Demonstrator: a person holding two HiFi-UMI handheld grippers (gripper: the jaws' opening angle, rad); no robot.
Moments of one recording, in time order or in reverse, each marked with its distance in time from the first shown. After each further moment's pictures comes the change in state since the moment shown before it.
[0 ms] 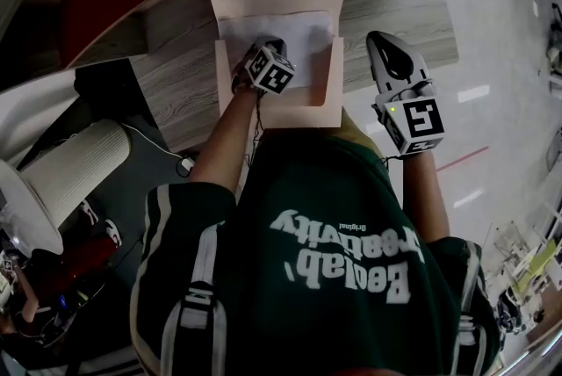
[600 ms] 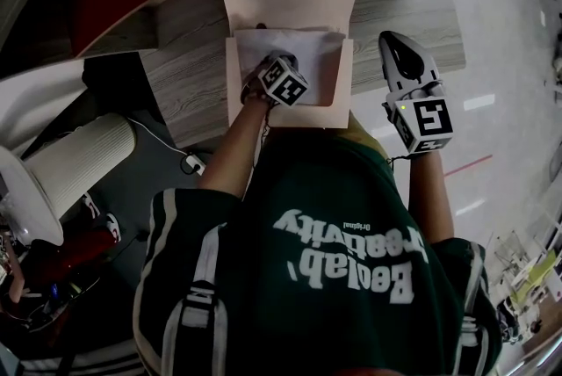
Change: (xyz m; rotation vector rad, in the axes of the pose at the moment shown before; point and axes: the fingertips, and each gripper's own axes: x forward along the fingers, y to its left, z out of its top) left arm -0.014 -0.036 -0.024 0.041 0.092 -0.085; right arm 0.002 -0.003 0.002 -0.015 -0.002 -0.005
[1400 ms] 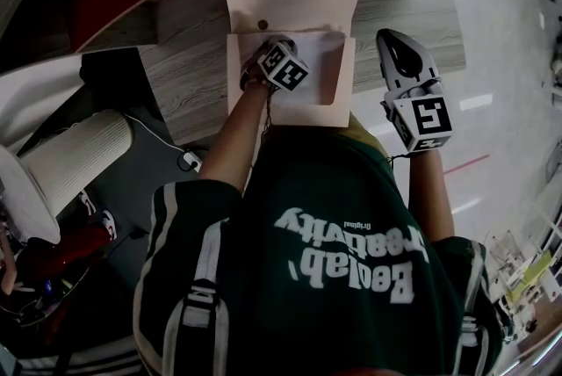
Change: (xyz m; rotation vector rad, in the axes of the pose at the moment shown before) left arm 0.004 0.031 0.016 -0.011 -0.020 0.056; right arm 0.007 0.010 0.003 -0.014 0.011 0.025
